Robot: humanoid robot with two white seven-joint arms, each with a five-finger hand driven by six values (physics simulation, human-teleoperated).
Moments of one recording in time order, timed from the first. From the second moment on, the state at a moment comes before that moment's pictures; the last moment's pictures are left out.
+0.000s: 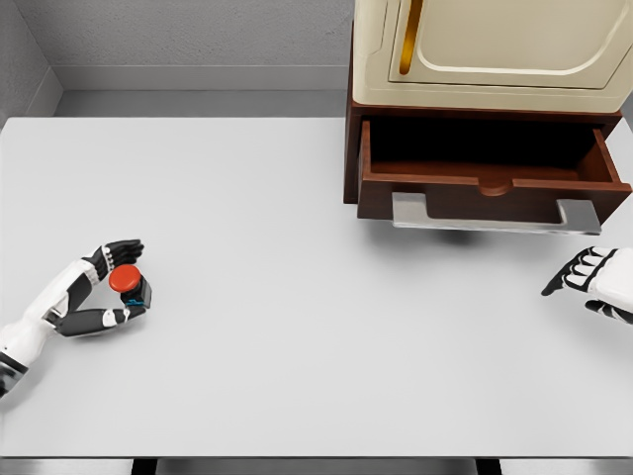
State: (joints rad) left arm 0.12 0.67 -0.20 -1.41 0.43 -0.50 -0.34; right arm 0.29 -1.25 0.09 -1.69 0.50 -0.61 -0.05
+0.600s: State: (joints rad) left arm 0.13 0.67 -0.20 -1.42 0.43 -0.50 -0.34; right arm 0.29 -1.25 0.09 -1.69 0.49 -0.61 -0.05
